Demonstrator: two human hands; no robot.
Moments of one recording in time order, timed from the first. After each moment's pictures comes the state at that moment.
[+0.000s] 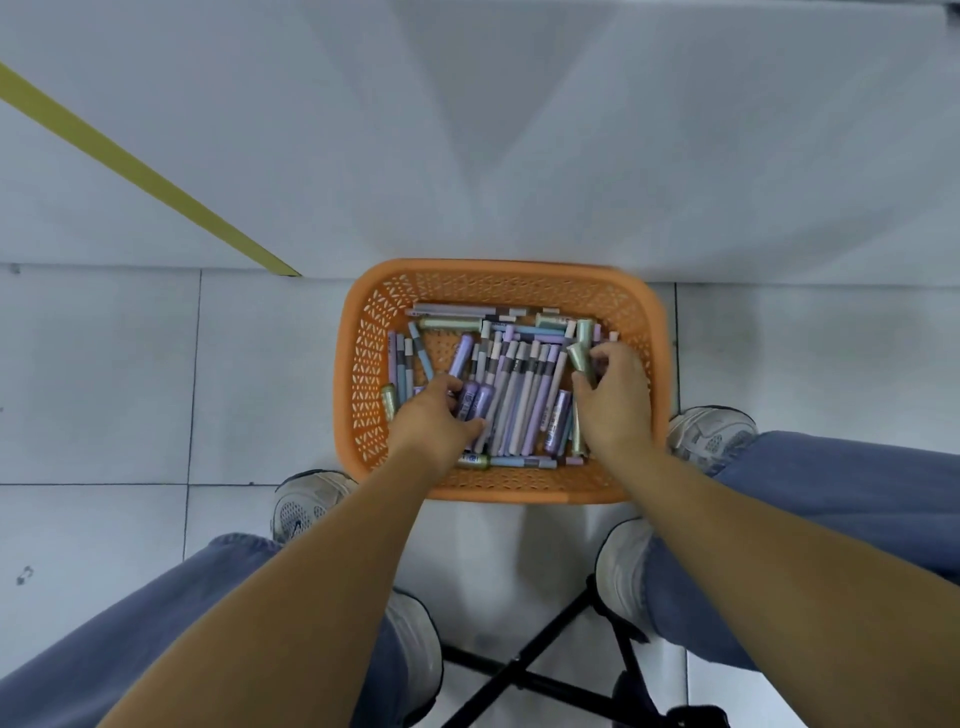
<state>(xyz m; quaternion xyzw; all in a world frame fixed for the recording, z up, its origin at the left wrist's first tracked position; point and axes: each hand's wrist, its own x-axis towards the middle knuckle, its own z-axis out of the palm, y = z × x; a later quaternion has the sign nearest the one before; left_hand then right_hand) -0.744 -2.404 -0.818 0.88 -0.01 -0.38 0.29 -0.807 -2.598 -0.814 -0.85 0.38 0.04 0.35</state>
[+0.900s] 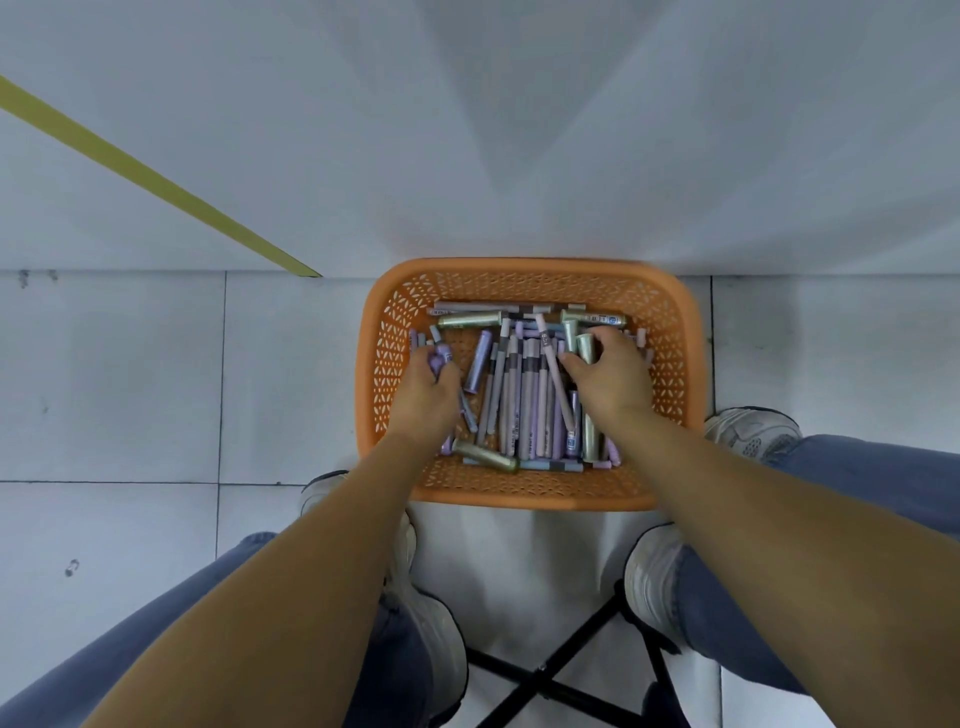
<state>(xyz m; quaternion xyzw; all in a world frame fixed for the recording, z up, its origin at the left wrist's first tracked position) -0.714 -2.398 -0.818 0.84 0.10 -0.31 0.44 -0.771 -2.590 -0.825 -0.83 0.39 0.14 0.38</state>
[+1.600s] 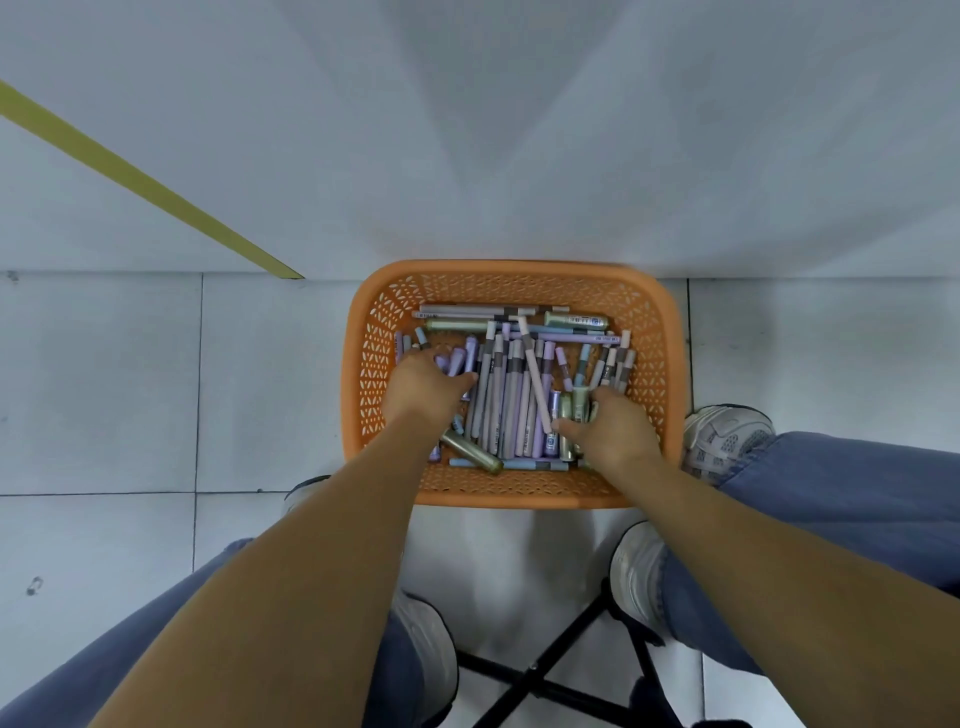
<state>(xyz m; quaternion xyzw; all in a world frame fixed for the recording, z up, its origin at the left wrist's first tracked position) -0.702 -2.410 -0.842 0.89 0.06 -0.32 0.32 -0.821 -2.588 -0.812 -0.82 0.38 0.27 0.33</state>
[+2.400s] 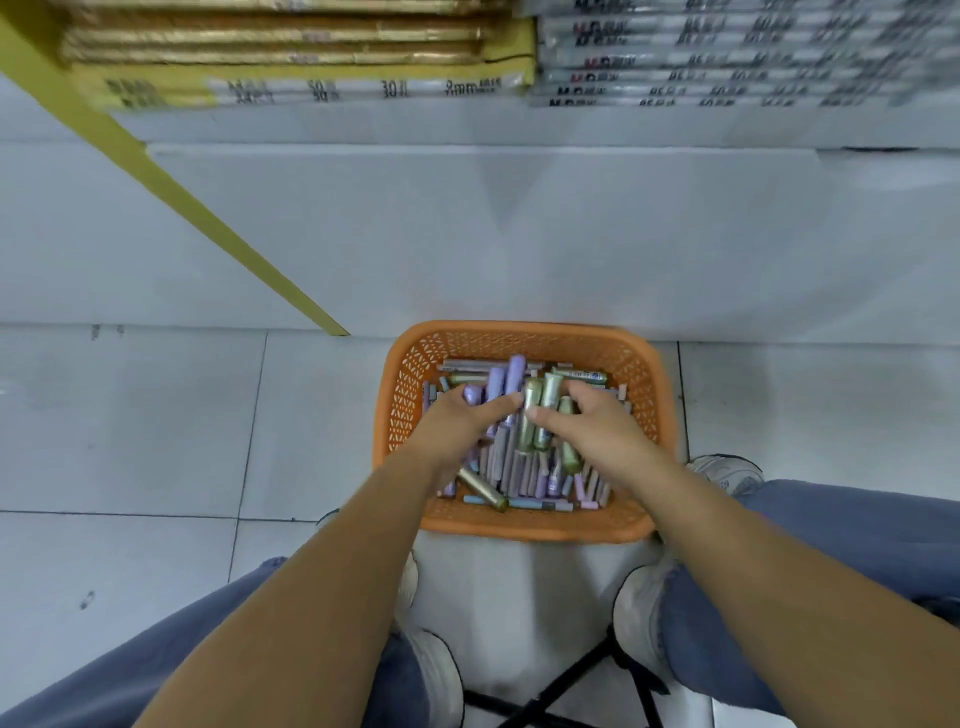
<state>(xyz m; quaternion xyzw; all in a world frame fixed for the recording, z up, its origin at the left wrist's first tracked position) -0.709 -2.415 -0.757 0.70 0.08 -0.44 0.56 -0.781 -2.582 -0.735 -0.75 0.30 0.20 0.56</state>
